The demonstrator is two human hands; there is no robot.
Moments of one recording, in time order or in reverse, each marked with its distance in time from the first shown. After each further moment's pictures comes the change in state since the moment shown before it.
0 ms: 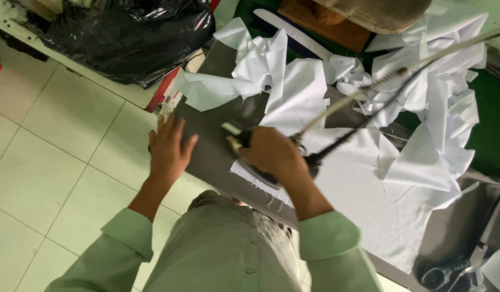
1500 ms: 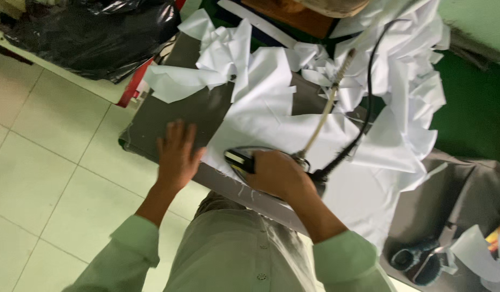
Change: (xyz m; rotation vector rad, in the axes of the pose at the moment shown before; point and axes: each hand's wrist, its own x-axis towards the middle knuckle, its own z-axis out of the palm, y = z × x) left_hand -0.022 0.106 0.013 -0.090 -0.044 0.129; right_hand -0.055 0.109 0.018 -0.107 -0.076 -0.057
